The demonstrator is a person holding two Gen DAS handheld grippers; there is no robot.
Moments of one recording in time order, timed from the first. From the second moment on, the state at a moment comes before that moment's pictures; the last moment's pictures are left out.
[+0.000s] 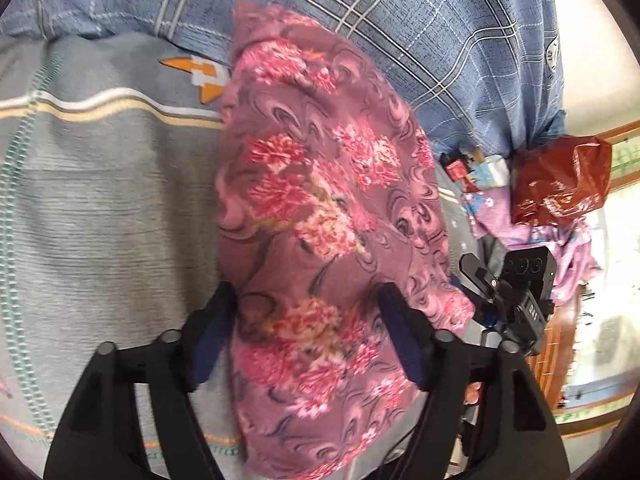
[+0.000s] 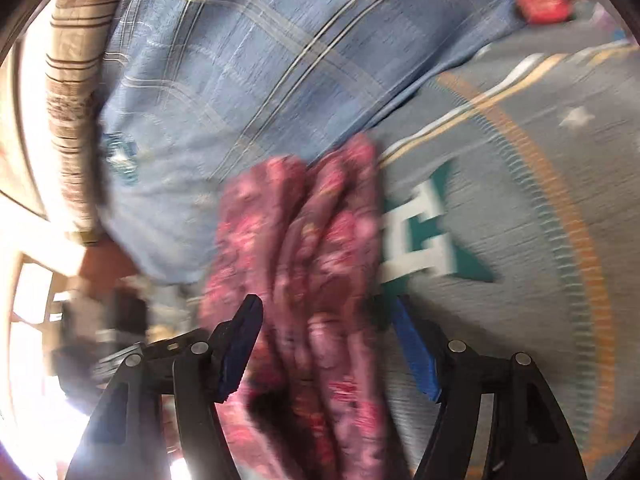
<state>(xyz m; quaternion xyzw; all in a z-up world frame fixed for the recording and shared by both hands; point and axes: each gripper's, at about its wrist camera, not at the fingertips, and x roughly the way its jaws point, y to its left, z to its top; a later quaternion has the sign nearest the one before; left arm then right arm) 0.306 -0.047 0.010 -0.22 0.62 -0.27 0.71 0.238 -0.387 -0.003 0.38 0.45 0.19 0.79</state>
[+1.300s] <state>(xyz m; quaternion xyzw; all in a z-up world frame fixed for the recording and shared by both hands) 0.178 0.062 0.053 -0.14 0.55 -0.24 0.78 0.190 -0.199 0.060 0.23 0.44 0.22 0.84</state>
